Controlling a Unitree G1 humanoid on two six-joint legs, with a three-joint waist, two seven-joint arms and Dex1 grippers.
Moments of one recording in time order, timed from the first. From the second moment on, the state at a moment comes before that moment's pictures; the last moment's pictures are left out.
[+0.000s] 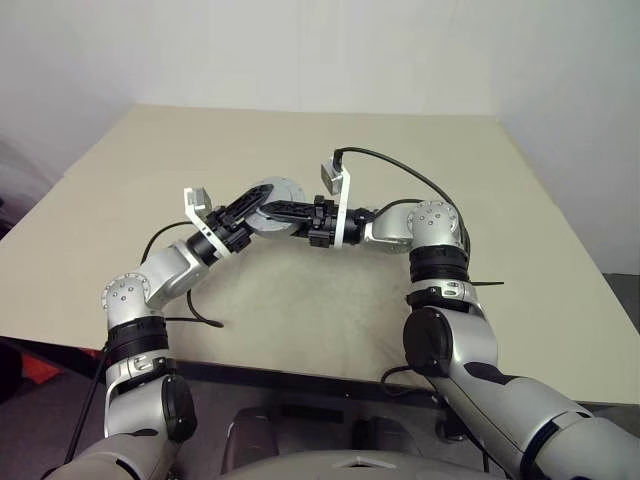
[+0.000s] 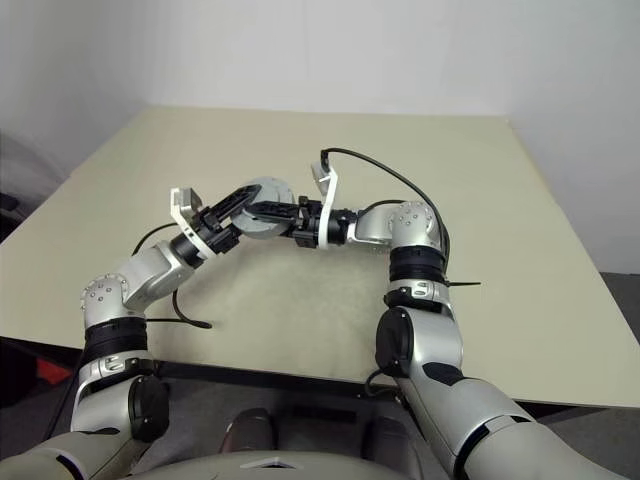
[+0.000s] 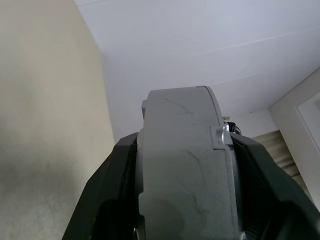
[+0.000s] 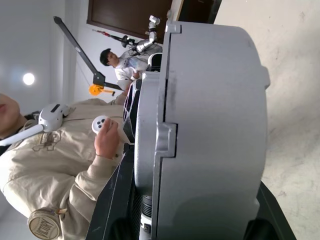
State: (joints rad) left arm -0.51 0.21 0.53 0.31 -1.57 1.20 -0.13; right arm -0.97 0.05 -0.46 0.55 0.80 1.50 0.41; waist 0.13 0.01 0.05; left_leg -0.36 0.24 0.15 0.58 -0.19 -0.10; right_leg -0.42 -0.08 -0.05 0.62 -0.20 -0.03
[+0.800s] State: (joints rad) left arm -0.47 0.24 0.50 0.30 -1.53 1.14 -0.10; right arm -0.94 0.02 -0.34 0.55 0.70 1.26 0.37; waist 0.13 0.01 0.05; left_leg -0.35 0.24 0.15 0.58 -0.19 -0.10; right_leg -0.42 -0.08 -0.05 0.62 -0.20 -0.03
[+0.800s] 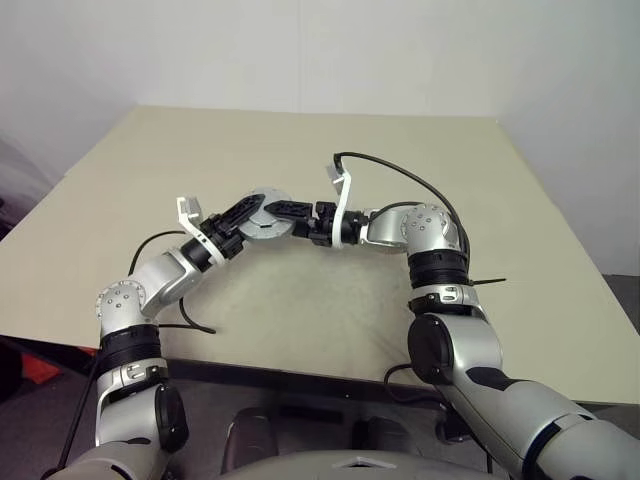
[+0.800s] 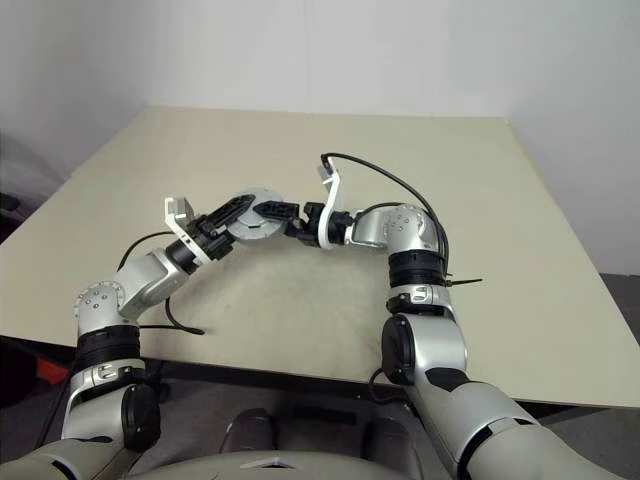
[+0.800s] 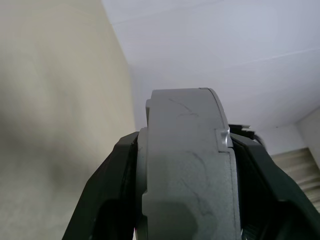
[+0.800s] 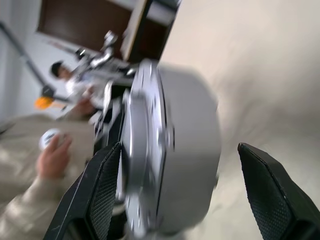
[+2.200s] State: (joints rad) left arm -0.38 0.29 0.72 0.38 -1.19 0.60 0.08; right arm -0.93 -0.01 -0.33 0.68 0.59 1.05 0.34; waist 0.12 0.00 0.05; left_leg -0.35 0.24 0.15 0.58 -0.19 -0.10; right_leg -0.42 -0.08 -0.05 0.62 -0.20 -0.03
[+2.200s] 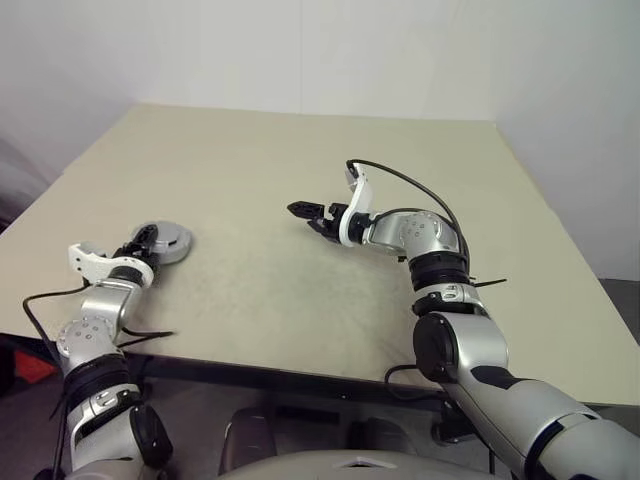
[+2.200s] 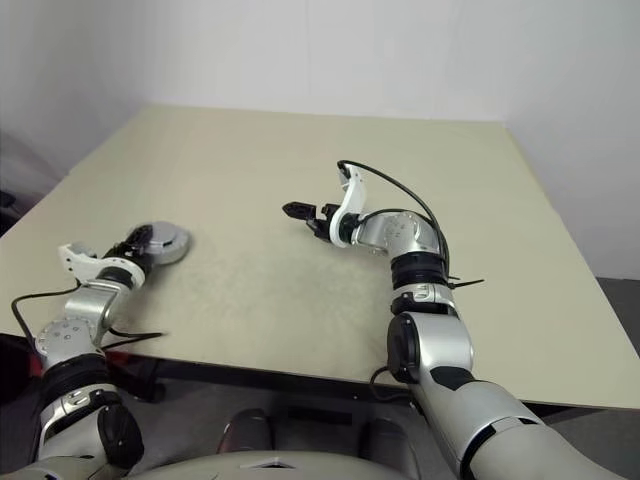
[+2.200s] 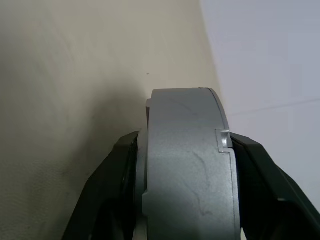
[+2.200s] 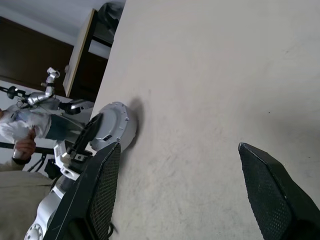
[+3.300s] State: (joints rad) left arm 0.05 0.34 0.47 -0.17 -1.80 1.00 0.56; right arm -0.94 -0.03 -0.30 0.74 0.55 1.01 0.35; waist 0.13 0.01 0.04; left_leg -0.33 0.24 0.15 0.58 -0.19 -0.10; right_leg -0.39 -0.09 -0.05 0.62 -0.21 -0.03
